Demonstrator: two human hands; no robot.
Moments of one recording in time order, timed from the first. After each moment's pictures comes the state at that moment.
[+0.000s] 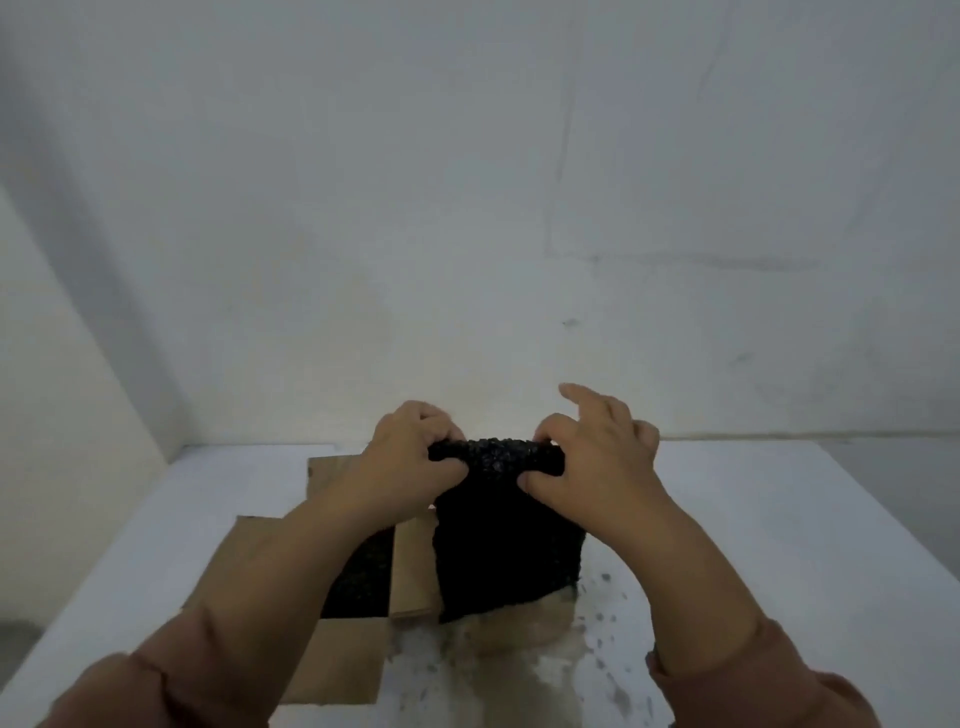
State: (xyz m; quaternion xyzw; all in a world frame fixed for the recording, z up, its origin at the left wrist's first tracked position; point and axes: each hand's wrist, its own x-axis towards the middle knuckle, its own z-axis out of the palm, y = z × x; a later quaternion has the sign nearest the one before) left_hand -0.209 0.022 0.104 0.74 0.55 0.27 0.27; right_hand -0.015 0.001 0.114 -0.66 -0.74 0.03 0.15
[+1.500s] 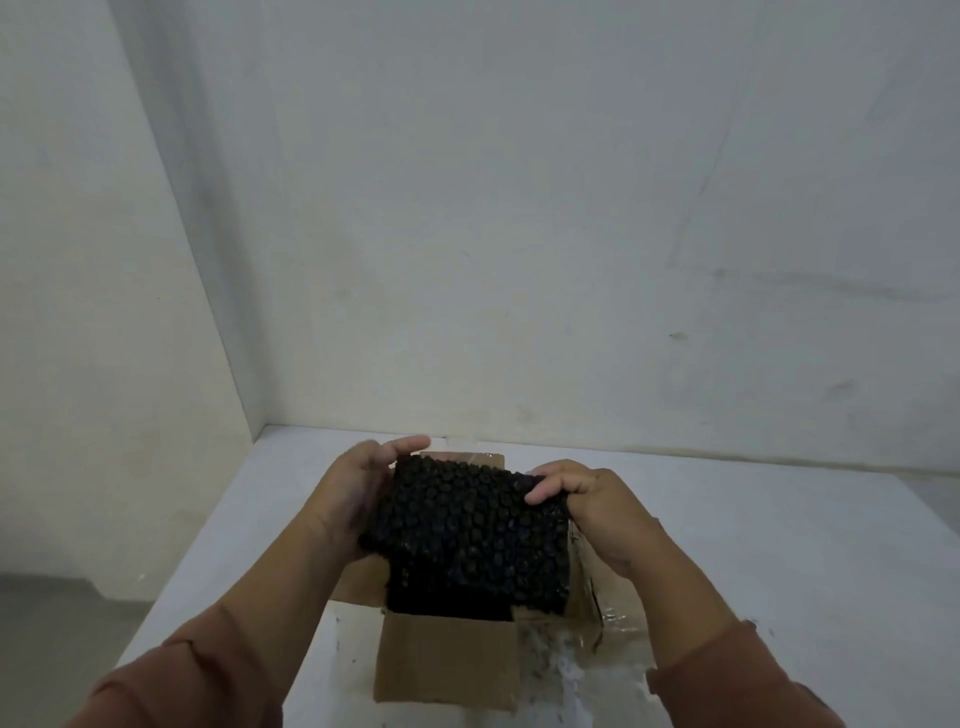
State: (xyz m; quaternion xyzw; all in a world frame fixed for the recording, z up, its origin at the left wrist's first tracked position) left_hand -0.374 0.040 0.034 0.28 0.43 0.47 0.72; right_hand -0.126 0.036 0.042 -0.51 -0.61 0.48 0.37
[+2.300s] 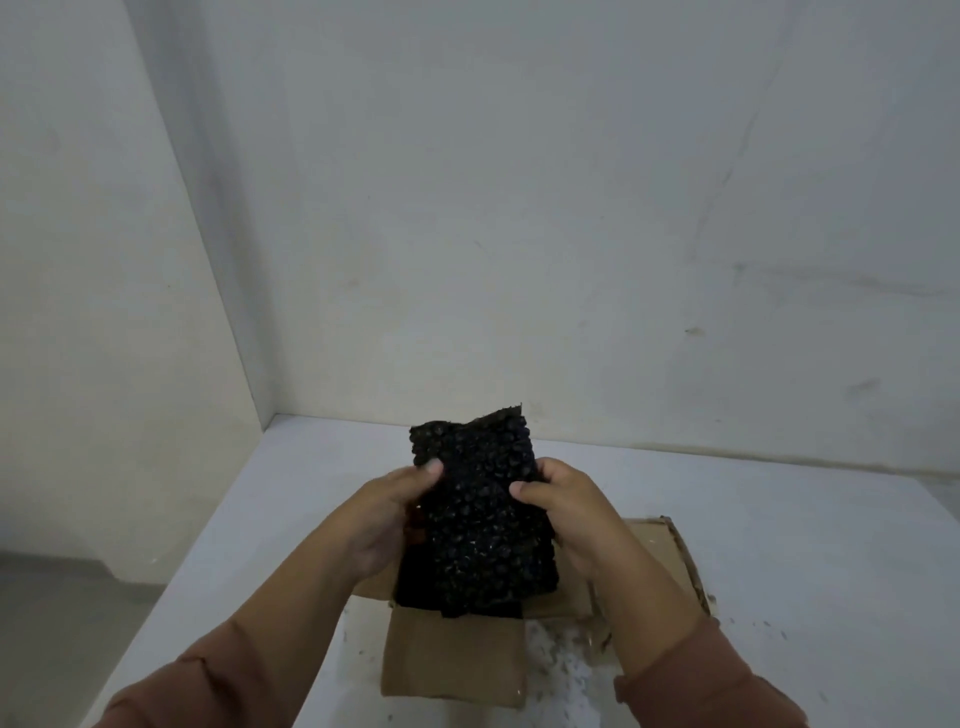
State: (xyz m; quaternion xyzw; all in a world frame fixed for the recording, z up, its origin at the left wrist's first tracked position) left_hand -0.366 0.031 0.014 0.30 0.50 0.41 0.71; right_hand -0.168 0.037 0.036 -0.55 -0.46 0.59 0.36
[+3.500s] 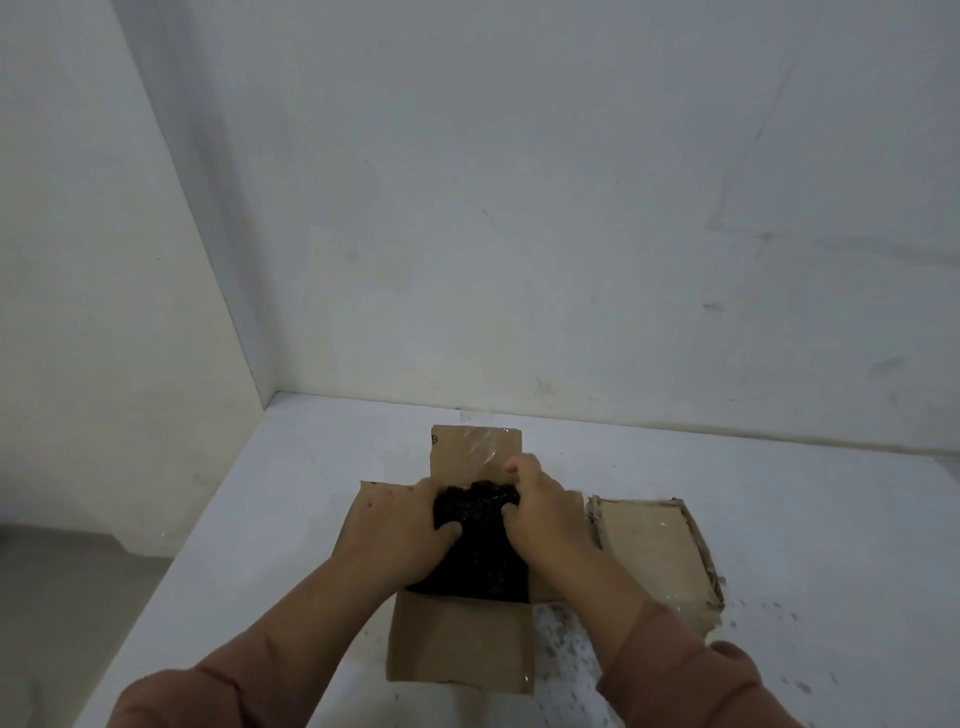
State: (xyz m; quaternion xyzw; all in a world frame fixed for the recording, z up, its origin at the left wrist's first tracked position) left_hand -0.353 0.025 -0.026 0.71 0.69 0.08 0.12; right_hand -0.186 0.045 -0.022 -0.65 -0.71 0.22 0.15
